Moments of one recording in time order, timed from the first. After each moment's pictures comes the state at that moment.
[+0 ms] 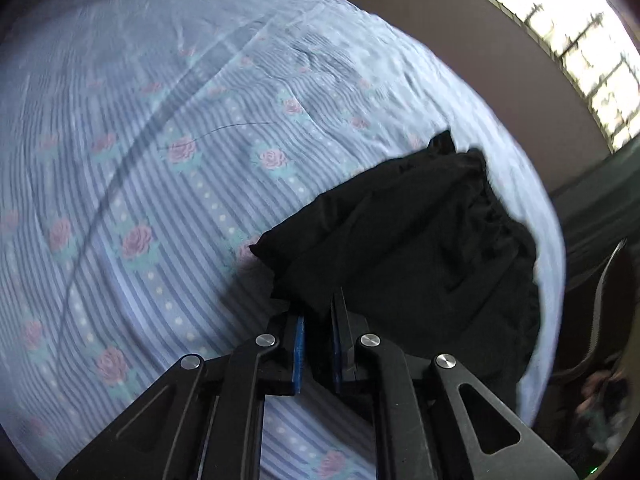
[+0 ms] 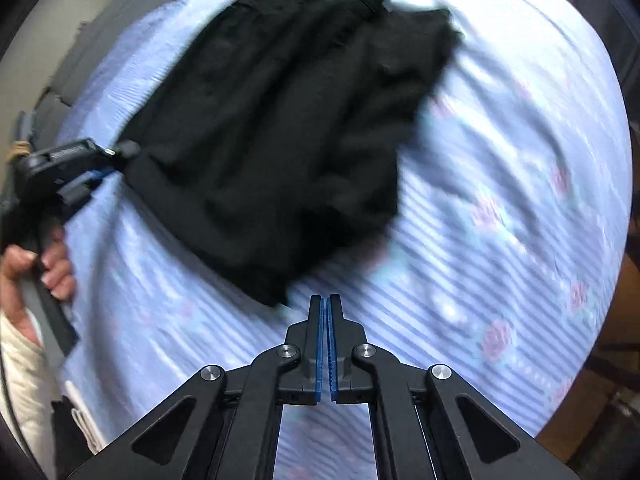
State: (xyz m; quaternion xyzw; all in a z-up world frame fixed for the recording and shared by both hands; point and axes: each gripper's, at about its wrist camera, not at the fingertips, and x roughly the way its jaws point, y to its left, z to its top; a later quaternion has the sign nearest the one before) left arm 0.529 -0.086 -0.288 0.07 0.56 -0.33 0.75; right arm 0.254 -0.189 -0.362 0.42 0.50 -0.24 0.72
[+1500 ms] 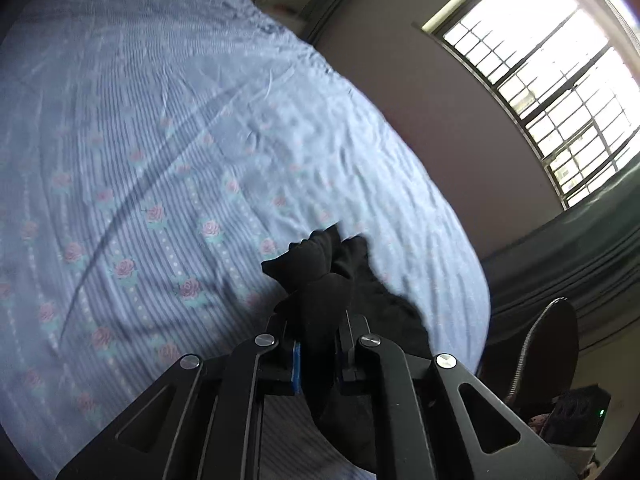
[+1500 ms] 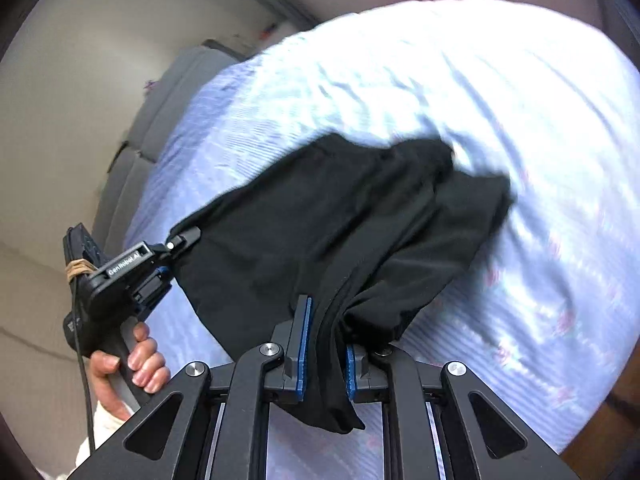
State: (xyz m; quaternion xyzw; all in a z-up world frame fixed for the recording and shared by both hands) left arm 0.504 -0.071 -0.175 -0.08 0.52 -0.37 0.77; right arm 0.248 -0.259 -0.214 0.43 0.36 -0.15 0.81
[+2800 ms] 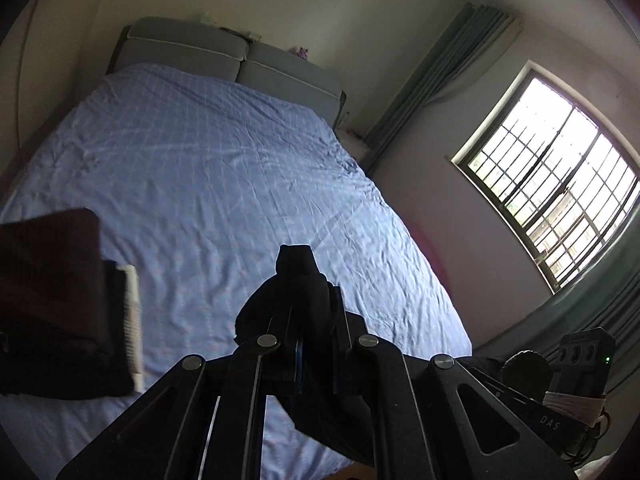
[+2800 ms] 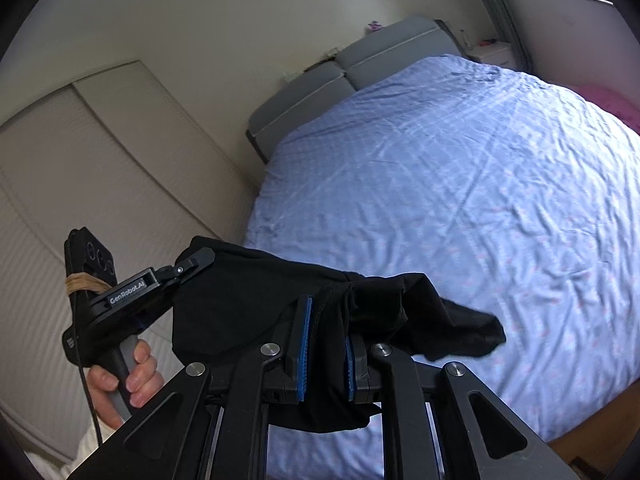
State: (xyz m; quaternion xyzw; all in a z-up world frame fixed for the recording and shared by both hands) left arm 0.265 0.341 0.076 -0.17 0.38 -0.25 0.88; right arm 0.167 0.073 0.022 0.27 0.35 0.13 0.89
